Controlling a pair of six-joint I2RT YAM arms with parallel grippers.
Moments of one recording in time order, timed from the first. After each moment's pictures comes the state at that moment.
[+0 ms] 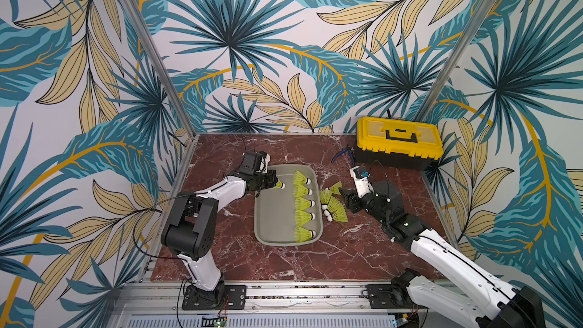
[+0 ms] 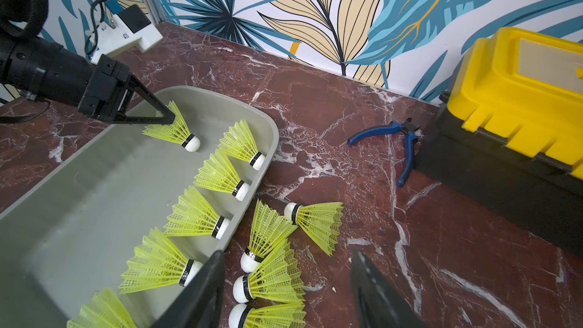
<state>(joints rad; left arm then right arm) -0.27 1.74 1.07 -0.15 0.36 -0.46 0.49 0.96 0.66 -0.11 0.08 0.00</state>
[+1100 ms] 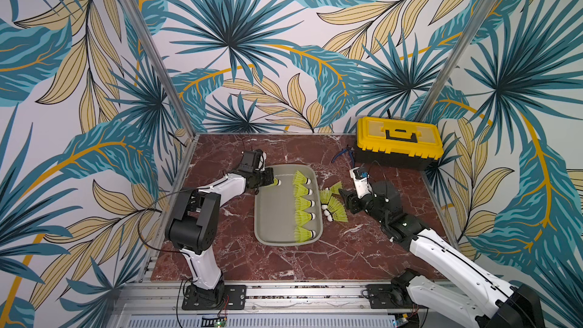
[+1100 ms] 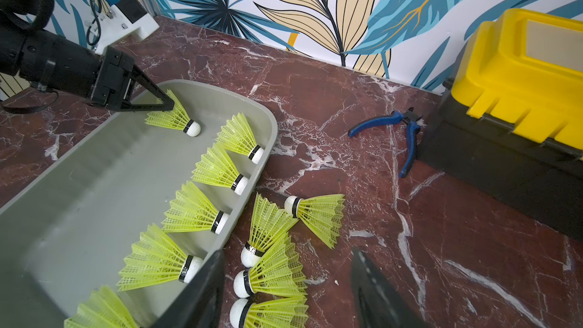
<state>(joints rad) -0.25 1.80 1.11 -0.15 0.27 -0.44 0.49 0.97 0.64 -0.11 0.08 0.02</state>
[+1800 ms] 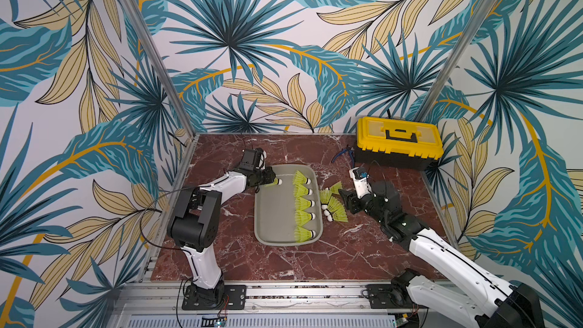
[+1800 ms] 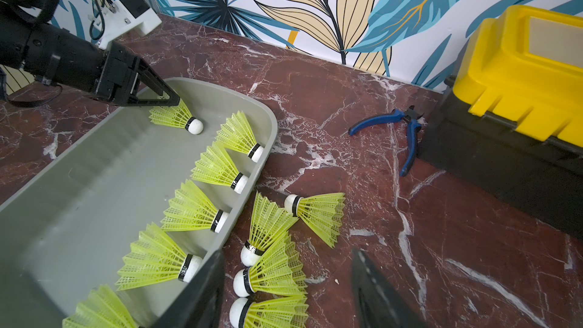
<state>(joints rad) -0.25 1.82 1.15 -0.17 0.26 -0.43 0.49 0.98 0.64 -0.11 0.08 0.02</state>
